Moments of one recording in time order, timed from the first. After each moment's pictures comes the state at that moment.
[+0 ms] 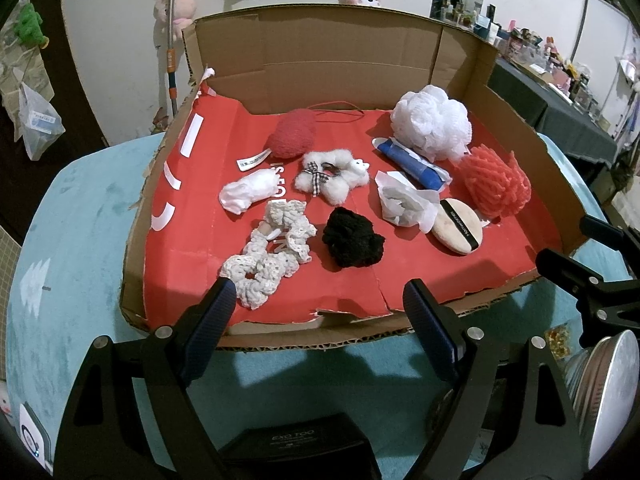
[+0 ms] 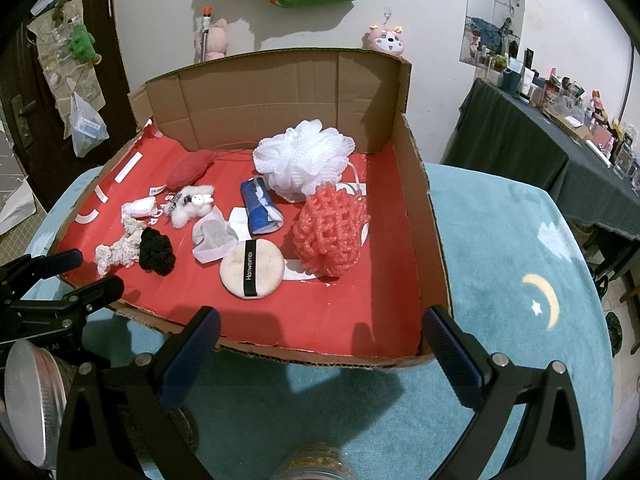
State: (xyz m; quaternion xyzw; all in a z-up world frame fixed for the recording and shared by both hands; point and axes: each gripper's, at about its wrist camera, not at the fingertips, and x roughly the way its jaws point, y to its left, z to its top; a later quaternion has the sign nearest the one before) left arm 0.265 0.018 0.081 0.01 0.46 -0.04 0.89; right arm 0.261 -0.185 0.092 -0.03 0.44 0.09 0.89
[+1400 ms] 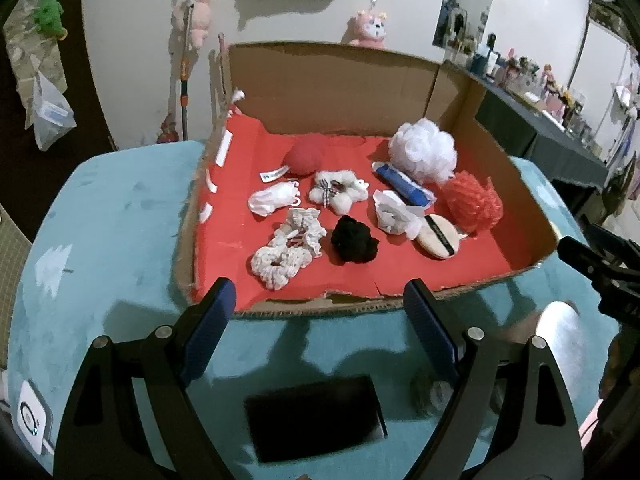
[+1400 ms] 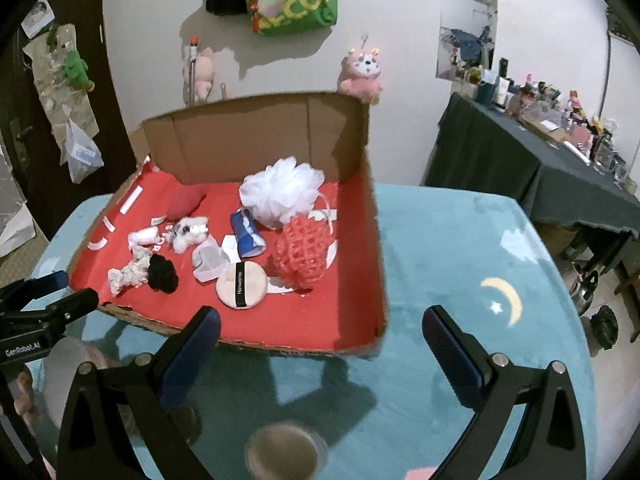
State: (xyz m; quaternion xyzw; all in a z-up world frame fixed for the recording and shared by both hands) left arm 0.232 0.033 0.111 -0.03 0.43 -0.04 0.90; right arm 0.233 -0.211 0.134 -0.01 0.40 0.06 0.91
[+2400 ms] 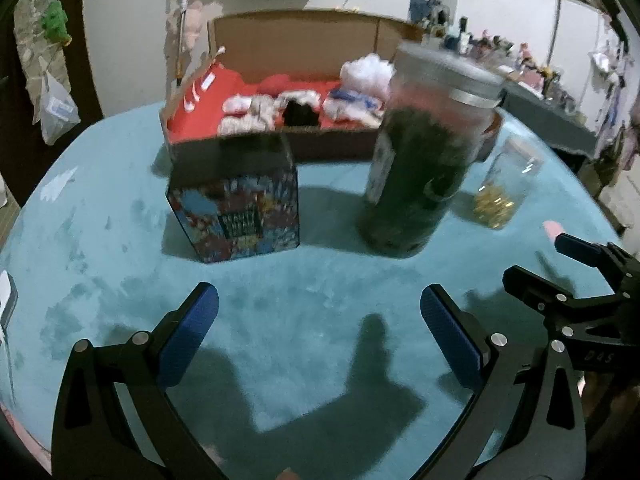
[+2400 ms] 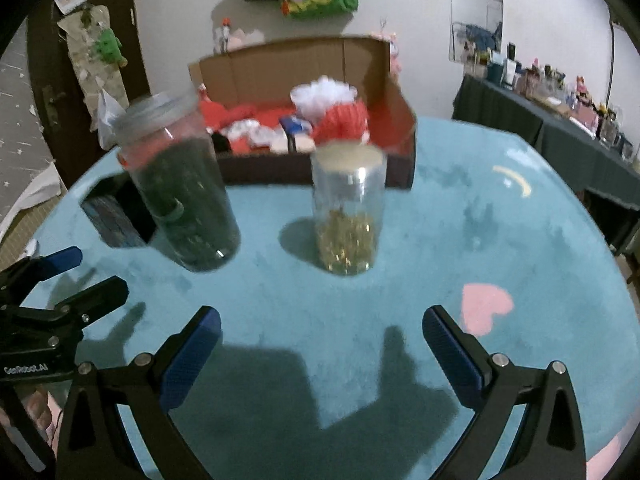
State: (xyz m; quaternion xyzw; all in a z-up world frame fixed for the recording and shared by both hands) left arm 0.093 -0.011 0.053 0.00 0.40 -0.06 0.91; right arm 0.105 -0.198 0.049 -0.02 0.42 0.10 0.90
